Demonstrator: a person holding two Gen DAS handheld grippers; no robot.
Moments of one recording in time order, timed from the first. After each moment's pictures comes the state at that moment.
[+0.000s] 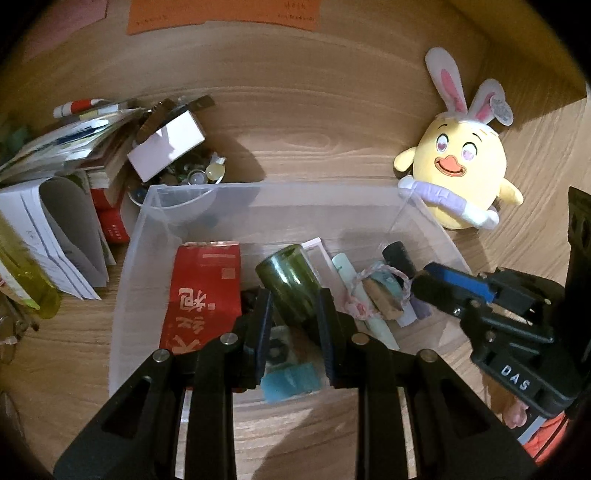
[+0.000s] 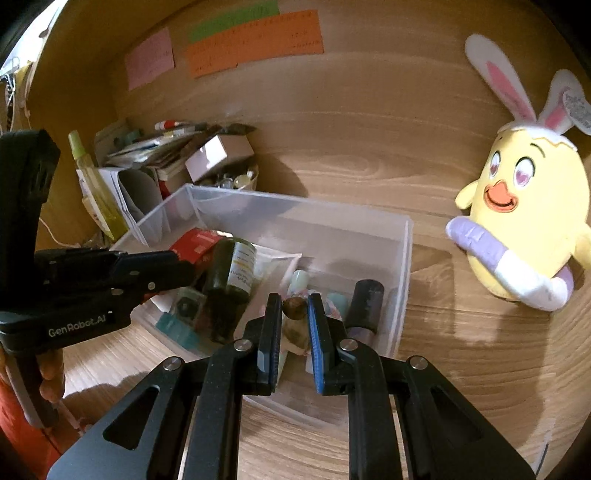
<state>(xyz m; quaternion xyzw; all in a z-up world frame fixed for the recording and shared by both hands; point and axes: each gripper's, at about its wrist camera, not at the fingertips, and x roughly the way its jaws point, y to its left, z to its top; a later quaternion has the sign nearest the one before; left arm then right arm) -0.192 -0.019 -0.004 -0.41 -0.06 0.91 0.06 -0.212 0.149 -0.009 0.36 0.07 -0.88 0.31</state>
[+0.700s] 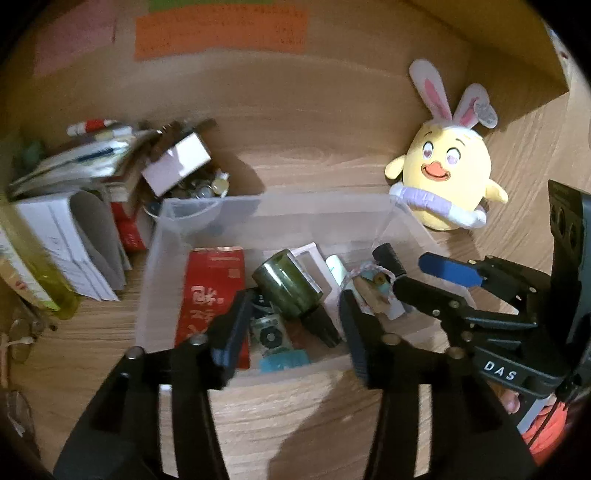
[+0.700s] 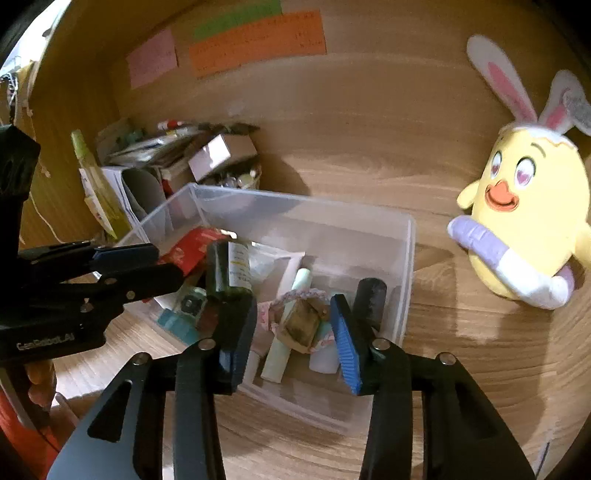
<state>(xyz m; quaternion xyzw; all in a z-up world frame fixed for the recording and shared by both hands) -0.163 -0.019 0.019 -0.38 -0.04 0.92 0.05 -0.207 0.151 -0.004 0.35 0.07 -0.88 0.31</state>
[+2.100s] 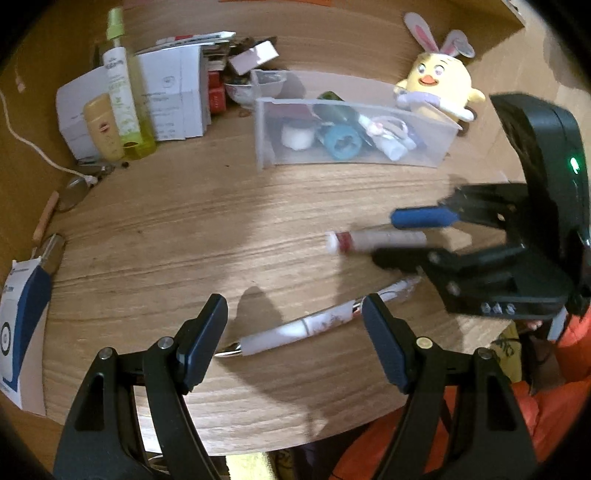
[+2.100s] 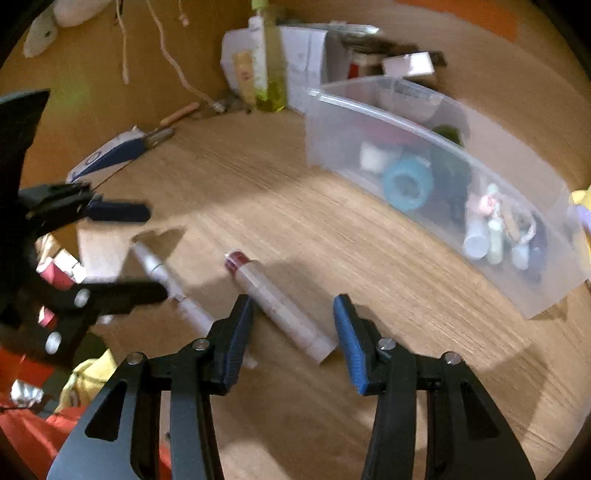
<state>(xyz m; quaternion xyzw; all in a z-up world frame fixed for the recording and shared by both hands) 0.023 -0.059 -0.046 -0.44 -0.02 0.90 0.03 -0.060 0.075 -0.060 0.40 0.21 -0.78 0.44</state>
